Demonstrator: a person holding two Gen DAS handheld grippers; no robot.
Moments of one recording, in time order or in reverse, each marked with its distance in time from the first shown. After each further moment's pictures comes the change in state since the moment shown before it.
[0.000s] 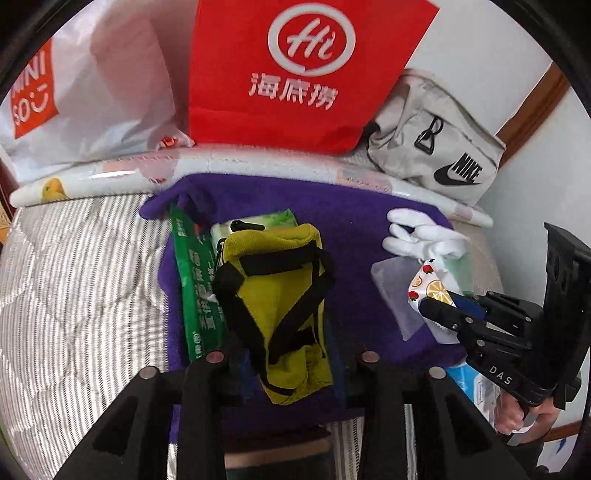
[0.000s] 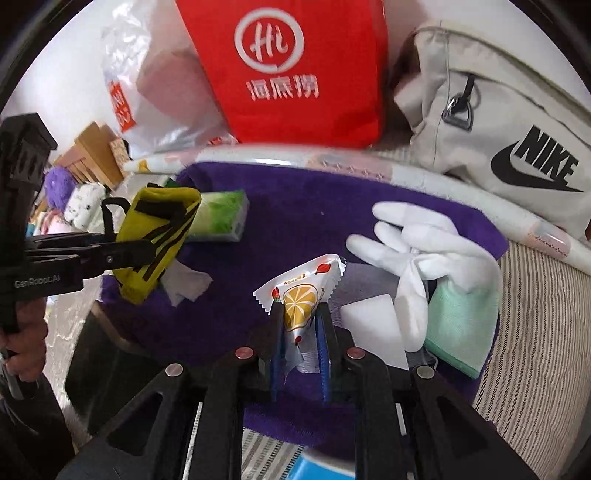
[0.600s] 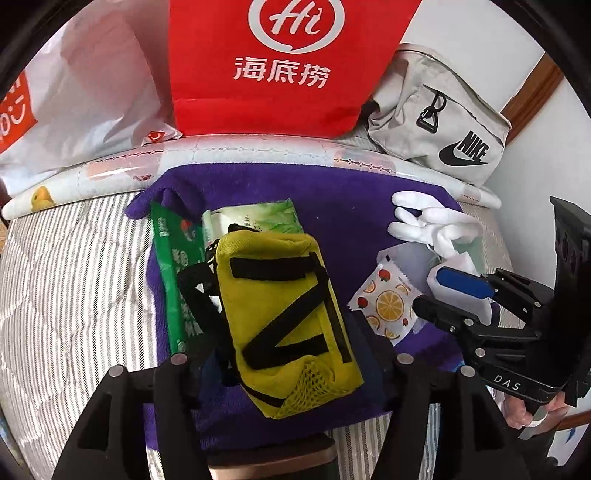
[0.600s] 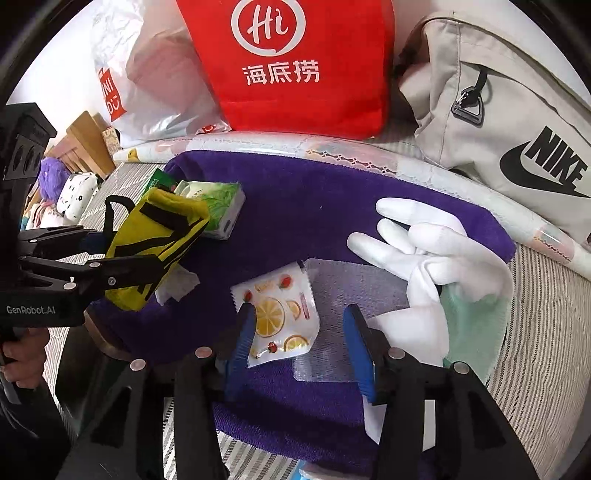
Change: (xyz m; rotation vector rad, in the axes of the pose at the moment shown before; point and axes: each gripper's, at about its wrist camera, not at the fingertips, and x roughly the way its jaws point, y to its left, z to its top) left arm 0.011 -0.010 0.003 0.048 0.050 0.040; right arm 0.011 0.003 0.004 -0.010 0.031 -0.019
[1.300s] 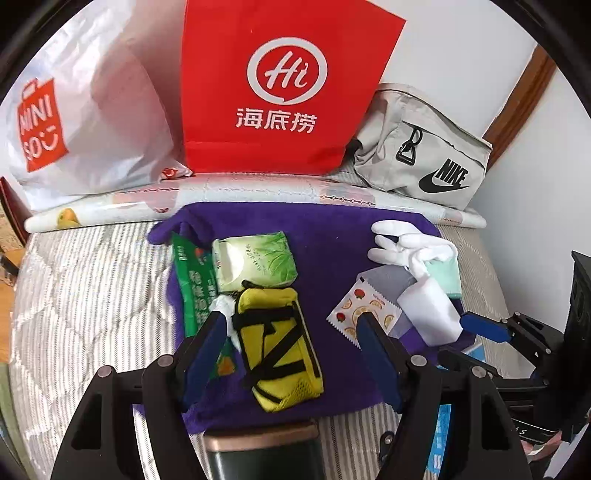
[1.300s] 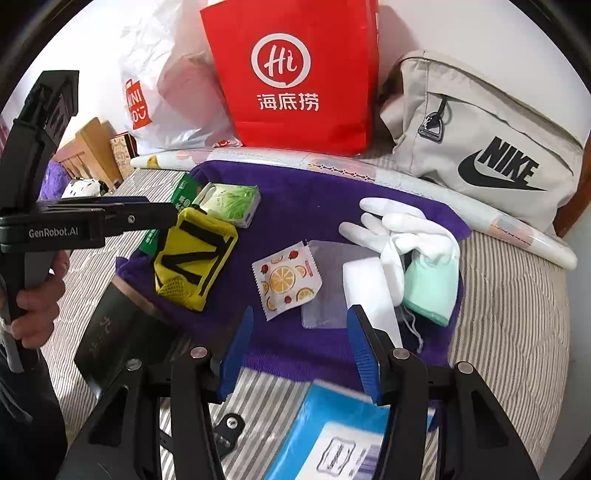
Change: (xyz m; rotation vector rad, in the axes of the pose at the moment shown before) left arm -0.047 -0.008 -0.007 0.010 -0.125 0.005; right arm -0.065 0.013 -0.036 -0.012 -0.087 -0.042
